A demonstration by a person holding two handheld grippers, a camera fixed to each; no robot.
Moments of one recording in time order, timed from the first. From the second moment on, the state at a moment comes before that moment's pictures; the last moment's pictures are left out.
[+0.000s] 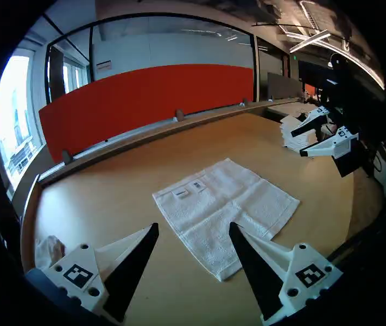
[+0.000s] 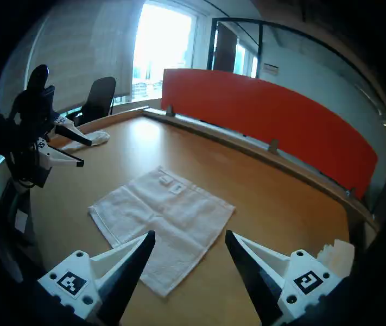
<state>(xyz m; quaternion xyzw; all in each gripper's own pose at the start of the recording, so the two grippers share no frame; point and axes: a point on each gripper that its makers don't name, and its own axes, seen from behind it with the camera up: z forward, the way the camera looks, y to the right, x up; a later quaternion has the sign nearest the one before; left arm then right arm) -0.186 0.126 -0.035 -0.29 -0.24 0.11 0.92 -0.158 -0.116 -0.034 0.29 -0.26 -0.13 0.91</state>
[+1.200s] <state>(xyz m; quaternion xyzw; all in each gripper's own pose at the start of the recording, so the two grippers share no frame) -0.310 0.145 -0.068 -0.34 -0.35 0.16 0.86 -0.288 -0.118 -0.075 0.33 -0.36 -0.17 0.86</state>
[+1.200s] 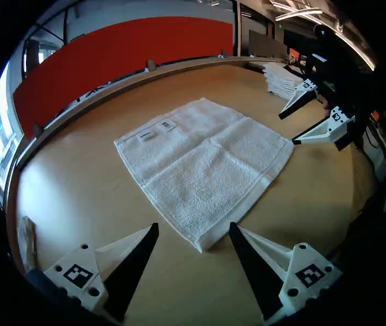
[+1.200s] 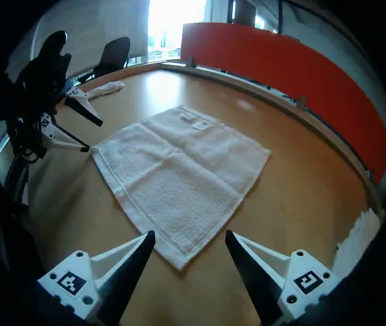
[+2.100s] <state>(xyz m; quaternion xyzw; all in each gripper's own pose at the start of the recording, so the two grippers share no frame) -0.340 0.145 -0.082 -0.35 -0.40 0.17 0.83 -0.313 -0.109 -0.086 0.34 -0.40 -0.18 0.83</state>
